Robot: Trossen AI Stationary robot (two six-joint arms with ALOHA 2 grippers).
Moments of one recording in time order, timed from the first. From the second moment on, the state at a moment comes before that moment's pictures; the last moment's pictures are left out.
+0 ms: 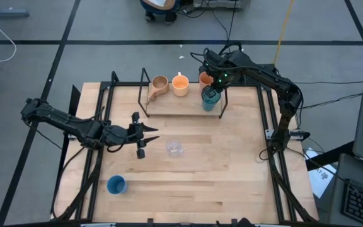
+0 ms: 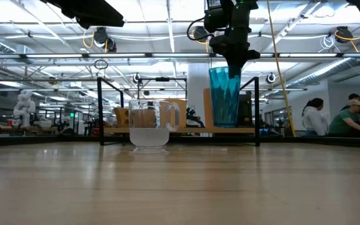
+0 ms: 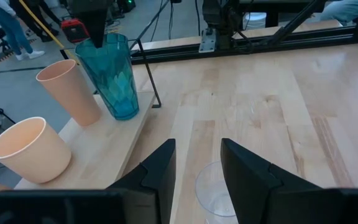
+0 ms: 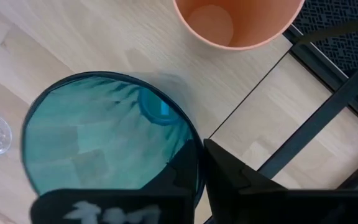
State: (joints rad) left arm -0.30 1.00 0.71 -0.10 -0.50 -0.01; right arm -0.58 1.83 1.86 -1.42 0.03 0.30
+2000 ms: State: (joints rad) left arm -0.30 1.00 0.71 -0.10 -0.49 -0.01; right arm -0.20 1.45 1.87 -1.29 0.19 0.32
